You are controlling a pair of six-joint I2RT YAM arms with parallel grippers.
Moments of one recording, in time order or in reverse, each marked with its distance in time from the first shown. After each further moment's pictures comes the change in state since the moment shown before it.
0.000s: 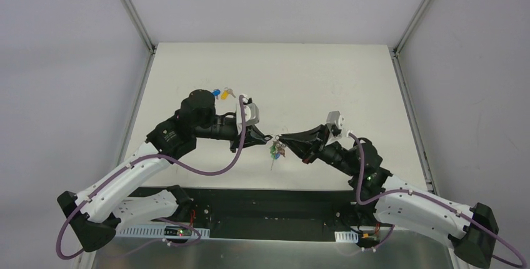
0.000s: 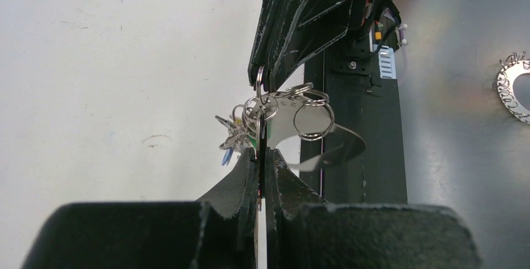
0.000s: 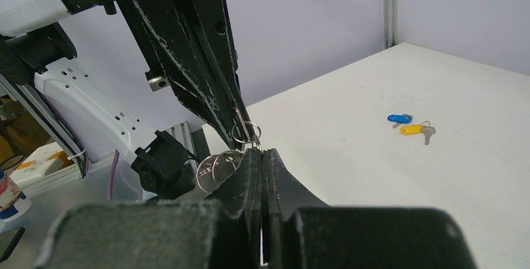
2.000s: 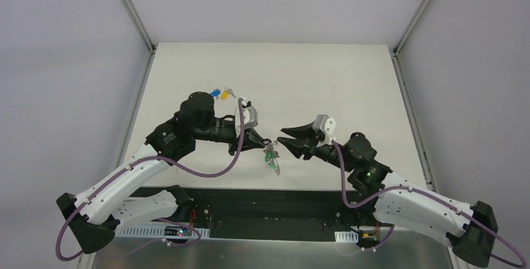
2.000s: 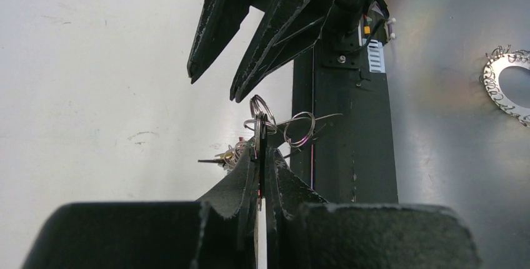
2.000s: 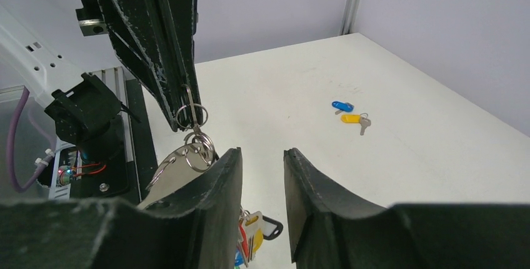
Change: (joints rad) left arm 0.003 -0.018 -0.028 -0.002 0.029 -0.010; right arm -0.011 0.024 0.054 -0.150 -0.019 -0.306
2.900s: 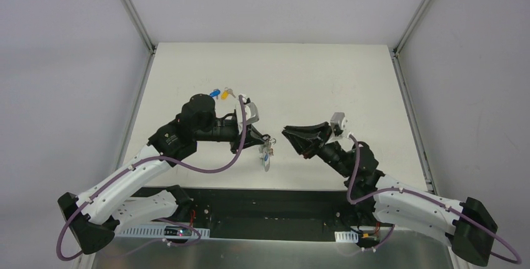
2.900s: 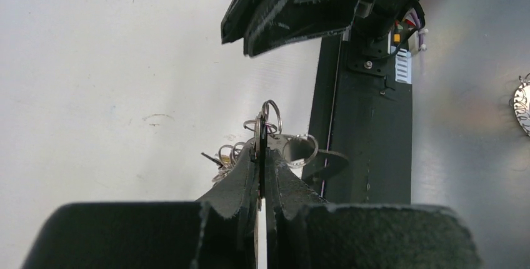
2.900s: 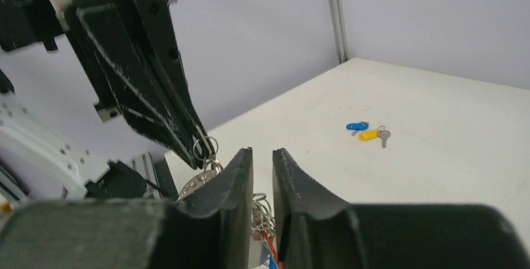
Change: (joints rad) left arm 0.000 -0.006 -0.043 0.046 -0.114 -0.063; right arm 0.000 0.032 -0.179 0.428 0.201 0.322
